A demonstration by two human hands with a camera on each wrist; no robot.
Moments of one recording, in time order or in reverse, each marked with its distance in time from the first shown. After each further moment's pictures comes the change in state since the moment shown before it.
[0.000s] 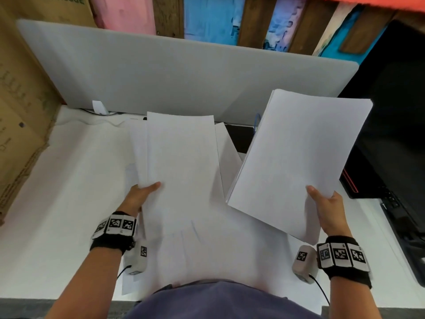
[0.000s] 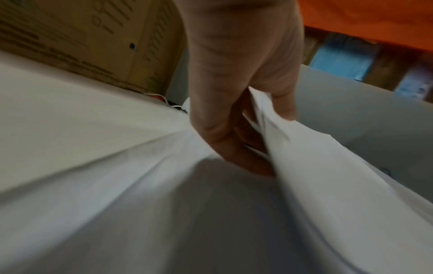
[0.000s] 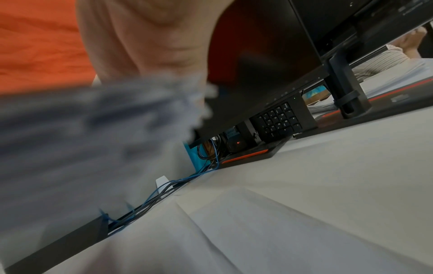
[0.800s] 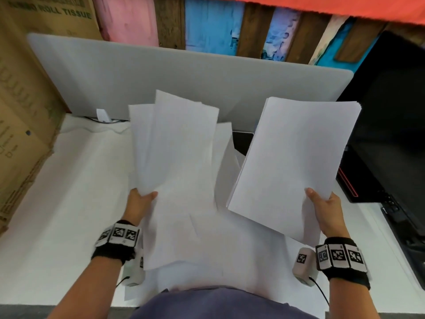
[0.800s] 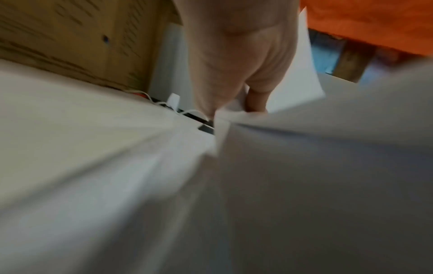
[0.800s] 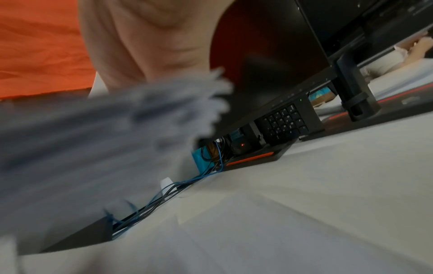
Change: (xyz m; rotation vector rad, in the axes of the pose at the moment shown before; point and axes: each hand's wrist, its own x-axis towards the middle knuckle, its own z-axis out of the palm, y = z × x) left_hand 0.009 -0.014 -0.005 0.200 0.170 0.266; right_hand -0.002 -0.007 0.006 -0.021 0.029 0.009
